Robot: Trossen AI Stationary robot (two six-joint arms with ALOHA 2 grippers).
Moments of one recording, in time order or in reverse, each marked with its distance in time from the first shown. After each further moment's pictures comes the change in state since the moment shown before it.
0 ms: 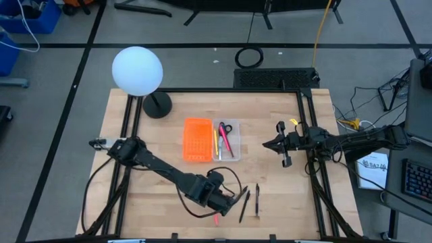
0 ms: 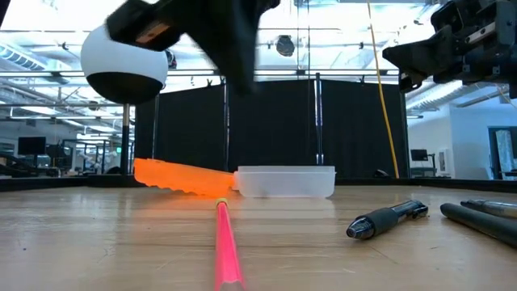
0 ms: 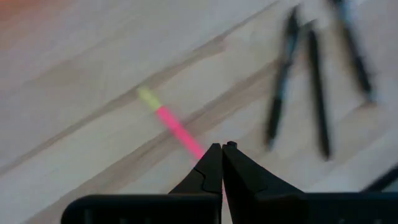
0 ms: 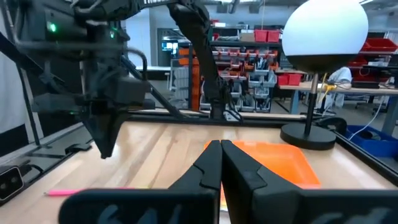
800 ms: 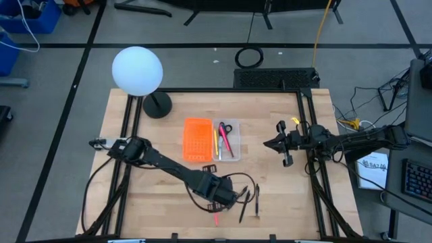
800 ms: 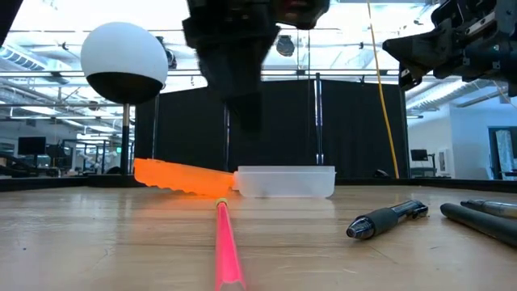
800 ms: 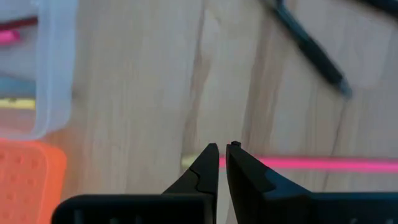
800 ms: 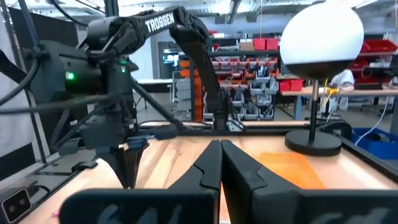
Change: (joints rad) left arm 0.061 0.048 -0.001 -0.008 -0.004 0.960; right arm -0.001 0.000 0.000 0.045 0.000 0.060
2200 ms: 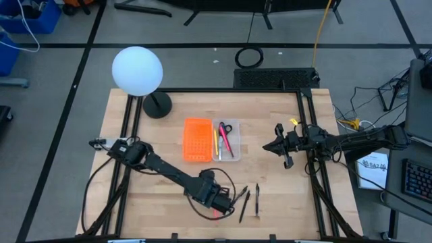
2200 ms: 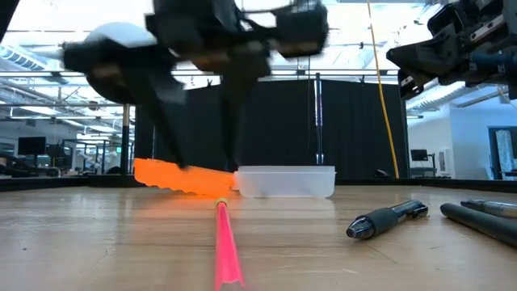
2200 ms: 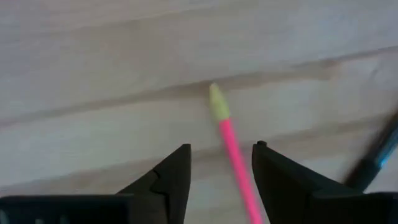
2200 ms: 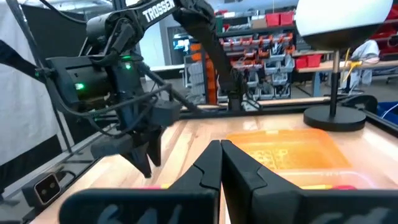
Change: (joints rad) left arm -0.035 0.046 0.001 -0.112 0.019 -1.323; right arm 0.000 0.000 0.000 -0.074 -0.053 0.069
